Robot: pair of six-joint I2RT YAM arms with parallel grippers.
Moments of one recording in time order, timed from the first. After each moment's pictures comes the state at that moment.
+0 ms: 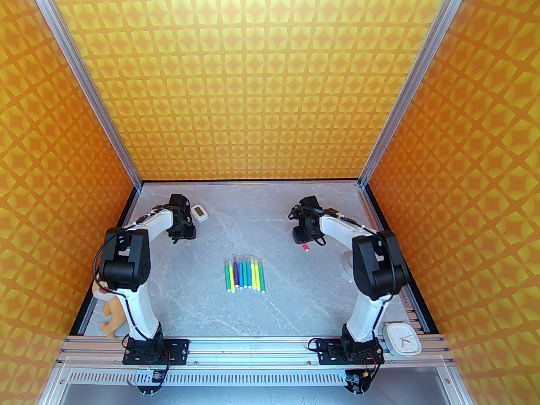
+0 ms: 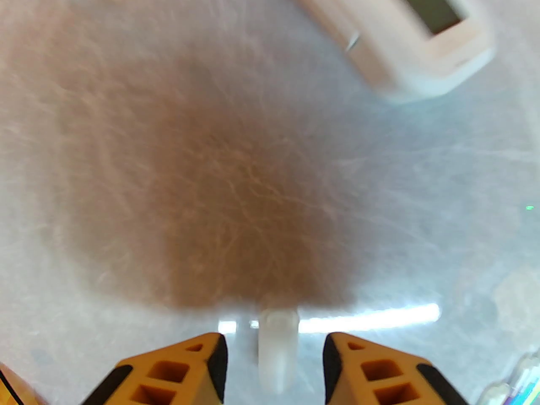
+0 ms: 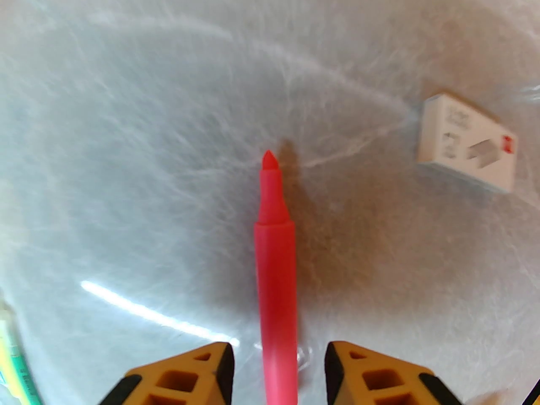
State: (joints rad) left arm -0.07 1.90 1.35 -0.68 -0.01 -0.11; right arm 0.22 1.82 1.25 -0.61 -0.01 -0.08
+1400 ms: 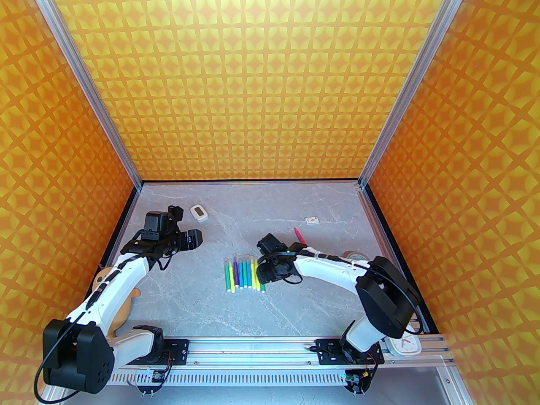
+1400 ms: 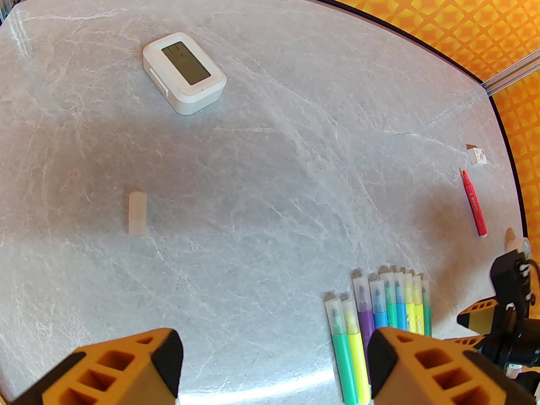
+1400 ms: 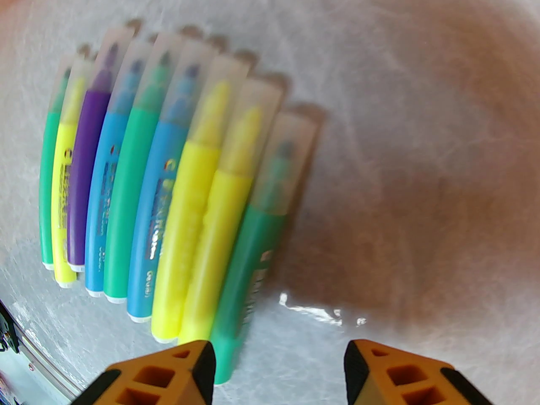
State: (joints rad) left arm -0.13 1.20 0.88 -0.49 0.26 -0.27; right arm 0.79 1.64 0.98 -0.60 -0.03 0.43
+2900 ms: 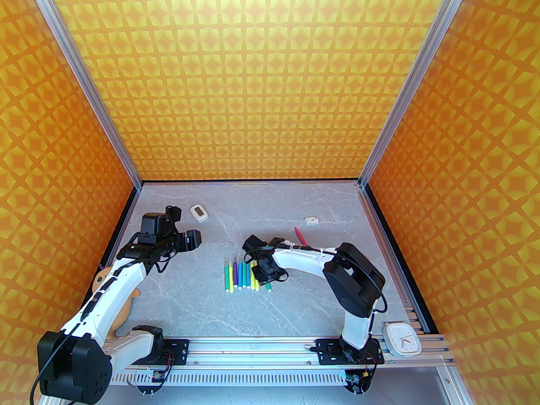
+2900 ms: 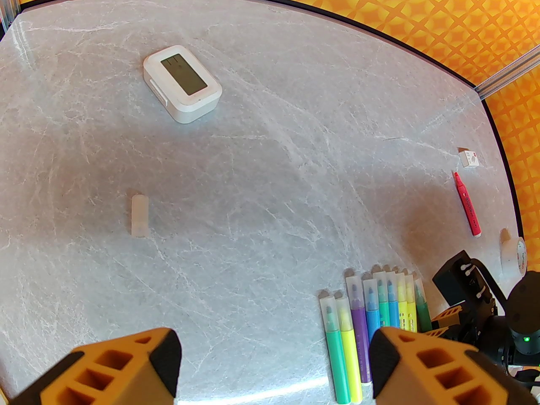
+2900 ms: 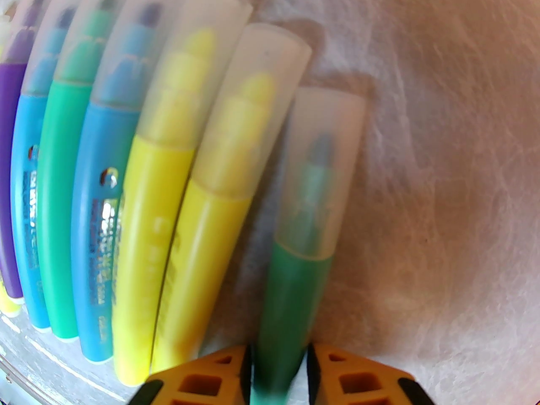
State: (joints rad) left arm -0.13 1.14 0.87 -0.50 0.26 -0.27; right arm 0.82 1.87 1.19 -0.79 0.04 0.41
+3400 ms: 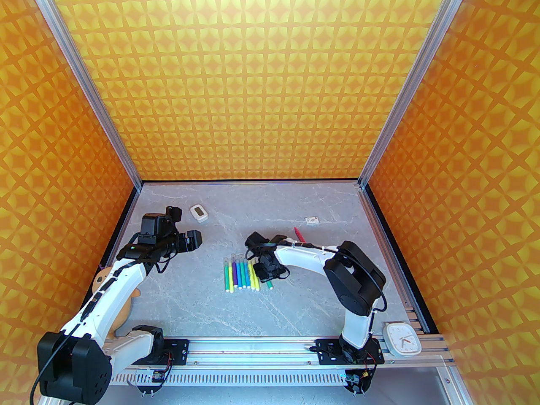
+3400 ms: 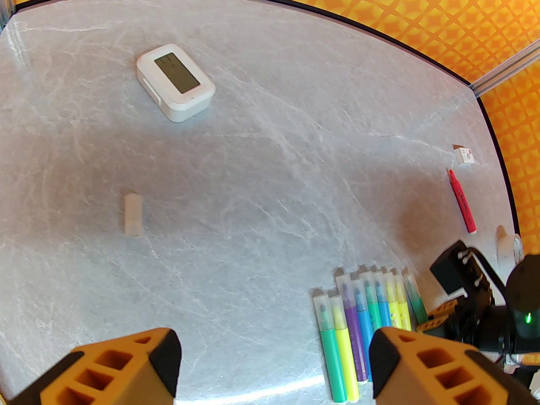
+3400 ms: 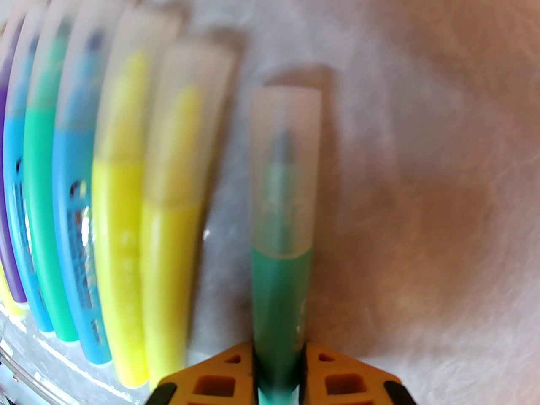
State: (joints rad) left arm -0.13 1.15 0.86 -0.49 0.29 -0.27; right arm 0.76 1.86 1.17 -0.75 0.01 0.39
